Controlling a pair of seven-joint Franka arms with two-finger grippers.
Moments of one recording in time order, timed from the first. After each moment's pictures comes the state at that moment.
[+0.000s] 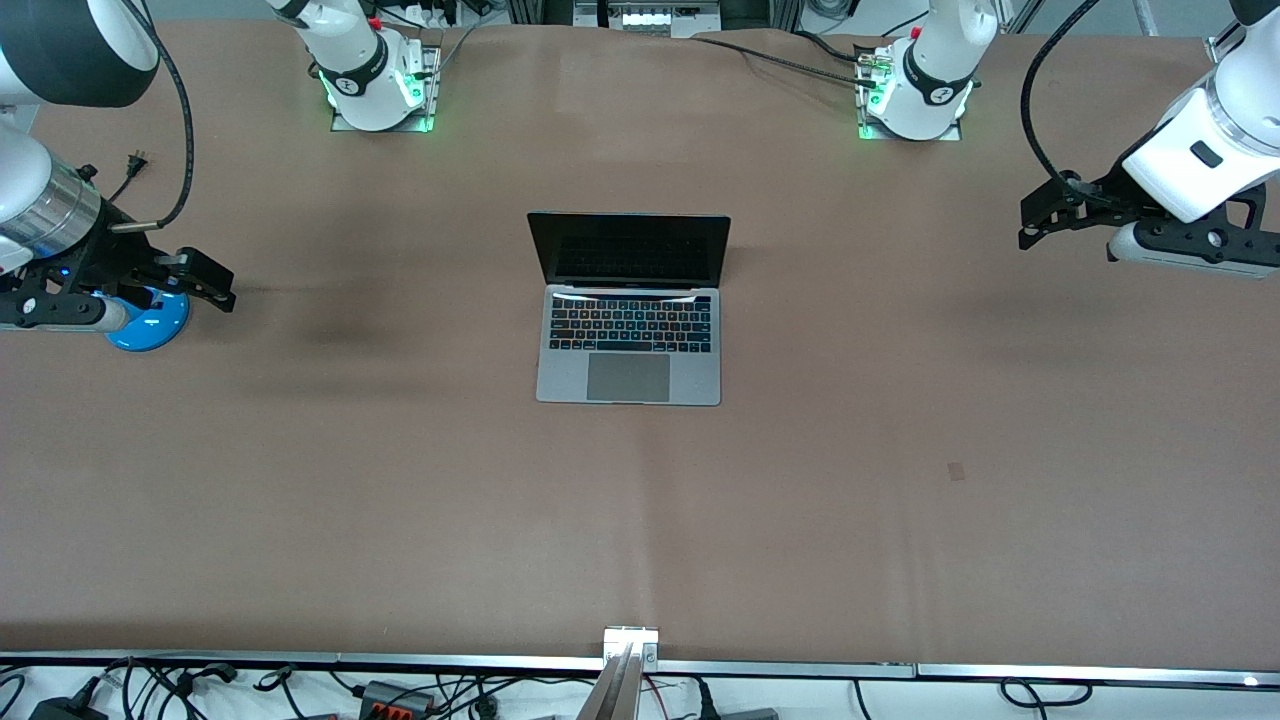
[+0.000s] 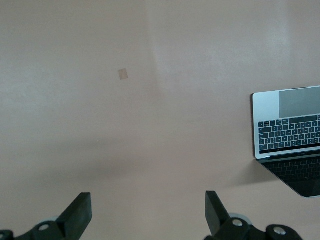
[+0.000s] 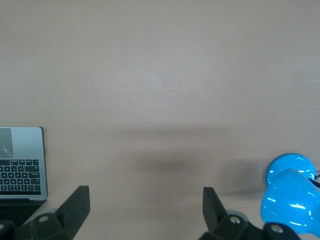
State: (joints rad) left arm -0.05 0.00 -0.06 -1.59 -0.05 1.58 -0.01; right arm -0.13 0.08 0.21 -1.65 -0.04 1.76 0.10
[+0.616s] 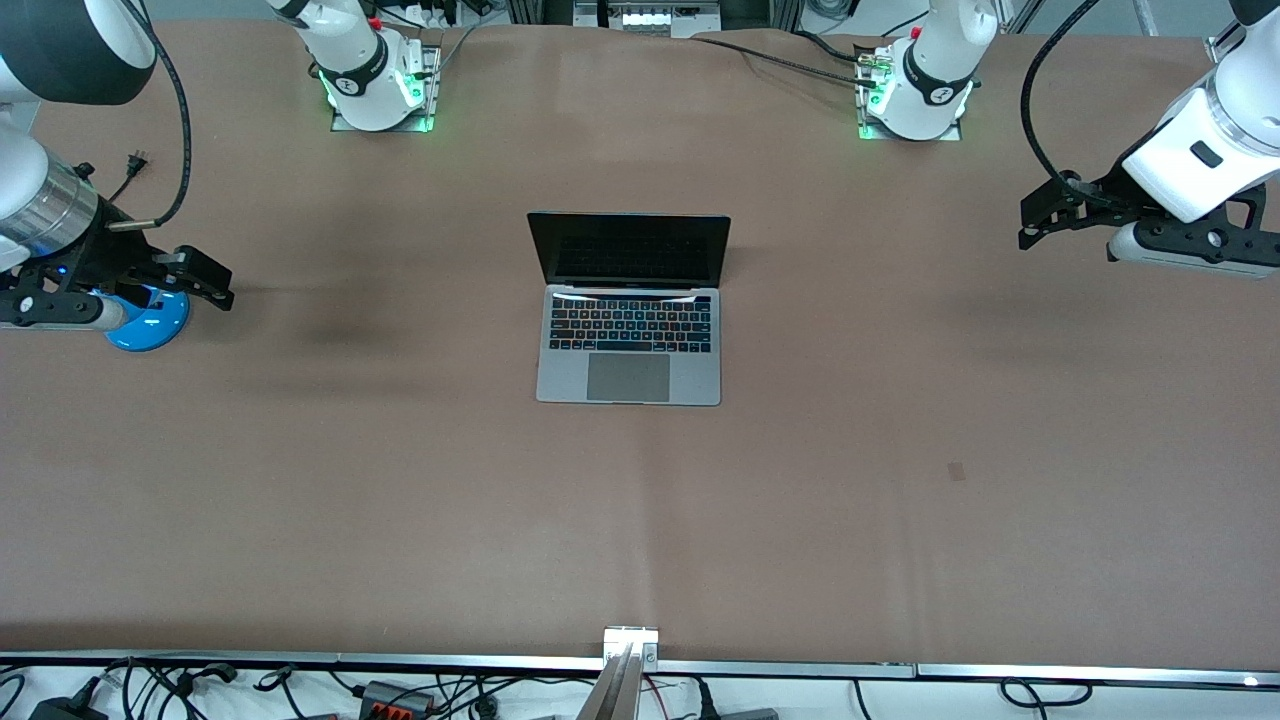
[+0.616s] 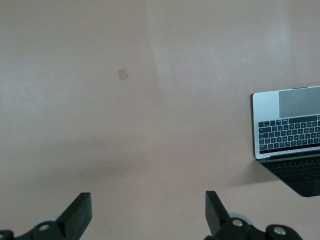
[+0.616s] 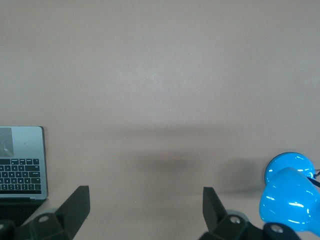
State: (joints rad) left arm -0.05 0.00 -0.06 -1.59 -0.05 1.58 -0.01; right arm -0.13 0.08 0.21 -1.63 -0.04 1.75 0.10
